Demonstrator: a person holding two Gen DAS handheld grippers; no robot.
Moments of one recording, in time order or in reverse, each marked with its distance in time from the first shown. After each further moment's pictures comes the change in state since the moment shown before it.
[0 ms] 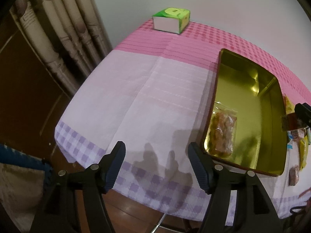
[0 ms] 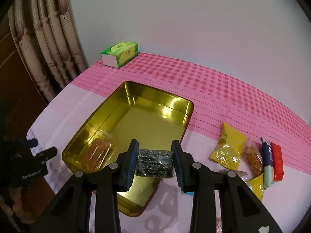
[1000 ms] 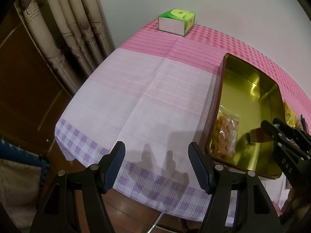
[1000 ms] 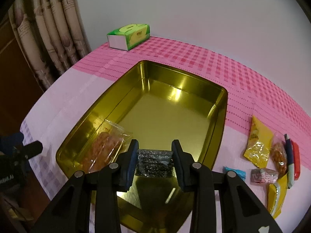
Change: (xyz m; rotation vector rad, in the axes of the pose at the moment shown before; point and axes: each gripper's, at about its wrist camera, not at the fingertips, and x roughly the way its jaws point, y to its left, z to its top) left arm 0.000 0.007 0.002 -0.036 0.003 -0.020; right arm 0.056 0.041 -0.016 -0.035 0.073 -0.002
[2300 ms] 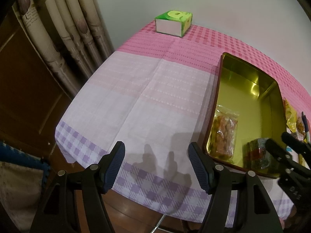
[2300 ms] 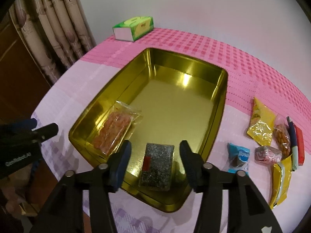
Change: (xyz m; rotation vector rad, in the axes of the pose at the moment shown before) left arm -0.001 -0.005 0.000 0.020 -0.019 0.006; right arm -0.026 -0.004 -0.019 0.046 0.037 0.057
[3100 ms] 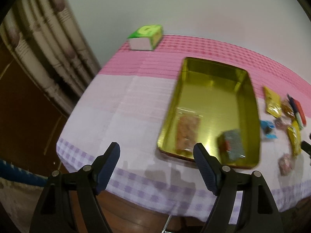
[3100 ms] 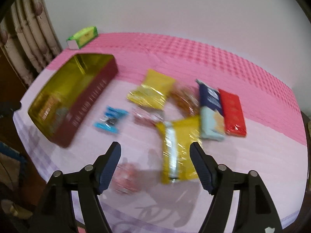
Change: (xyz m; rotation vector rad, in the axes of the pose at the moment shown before) left arm -0.046 -0.071 -0.013 0.169 -0.082 0.003; right arm -0.066 -0.201 -0.081 0.092 0.031 -0.133
